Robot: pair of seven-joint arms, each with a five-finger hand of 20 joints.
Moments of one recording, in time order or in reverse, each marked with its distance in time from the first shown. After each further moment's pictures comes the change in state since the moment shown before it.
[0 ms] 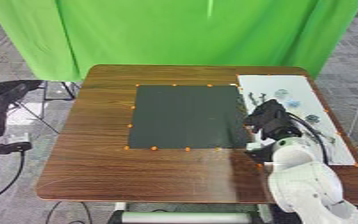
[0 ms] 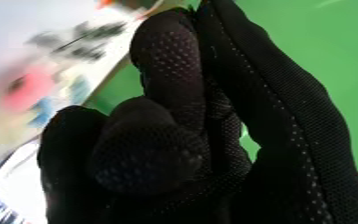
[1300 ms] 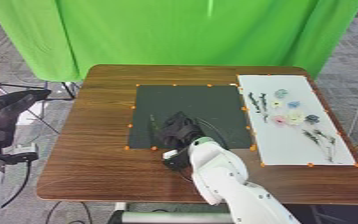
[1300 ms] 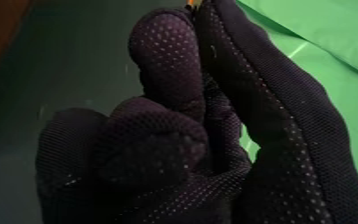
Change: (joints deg) left arm 3.9 -2.2 0.0 -2.7 -0.3 -2.8 -0.2; right arm 19.2 -13.9 -27.1 17.6 17.8 2.5 -3.9
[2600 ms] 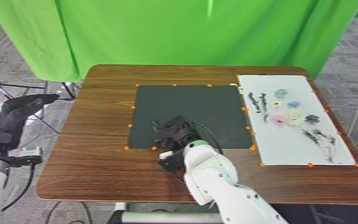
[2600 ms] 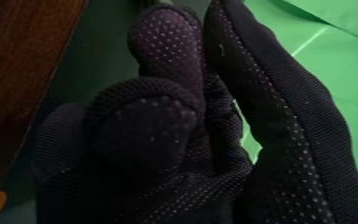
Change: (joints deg) left arm 0.1 -0.6 0.0 -0.5 0.6 -3.8 -2.1; right arm -0.3 -3.2 -0.6 4.3 -0.8 3.9 0.6
